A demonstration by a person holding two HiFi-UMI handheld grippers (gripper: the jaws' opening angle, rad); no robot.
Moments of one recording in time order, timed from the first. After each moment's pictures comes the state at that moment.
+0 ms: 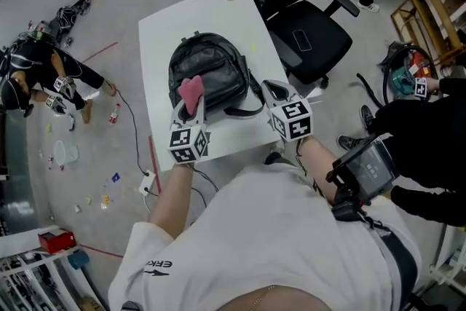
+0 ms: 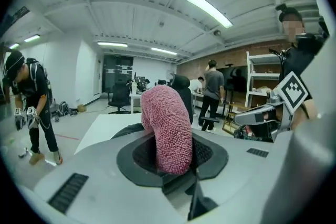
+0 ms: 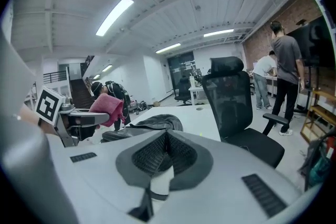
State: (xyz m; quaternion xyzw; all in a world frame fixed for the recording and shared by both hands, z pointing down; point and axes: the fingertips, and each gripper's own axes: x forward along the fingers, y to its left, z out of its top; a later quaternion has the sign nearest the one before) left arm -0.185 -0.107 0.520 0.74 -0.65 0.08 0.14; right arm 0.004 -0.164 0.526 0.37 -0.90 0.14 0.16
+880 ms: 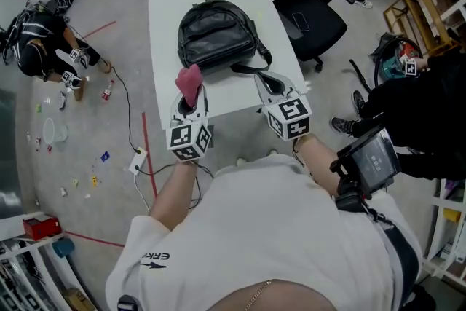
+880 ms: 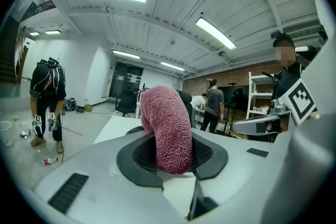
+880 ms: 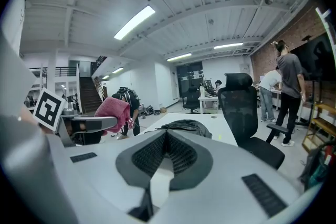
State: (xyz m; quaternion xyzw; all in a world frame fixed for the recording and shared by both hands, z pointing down) left arm -0.195 0.051 0.482 0.72 -0.68 -0.02 0.13; right arm -0.036 0.000 0.473 0.35 -0.92 0.09 0.14
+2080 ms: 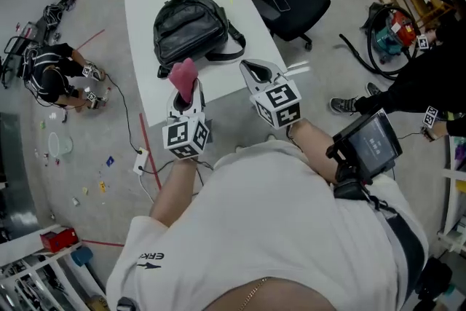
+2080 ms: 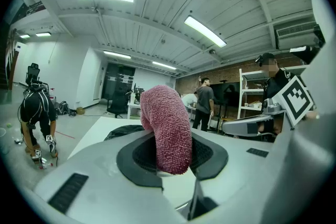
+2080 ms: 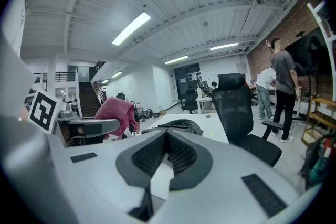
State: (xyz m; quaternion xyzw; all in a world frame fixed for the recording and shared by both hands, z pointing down) left arm -0.117 0.051 0.475 0.74 -0.66 0.00 0.11; right arm 0.015 0.006 0.474 0.35 -0.92 0.10 0.12
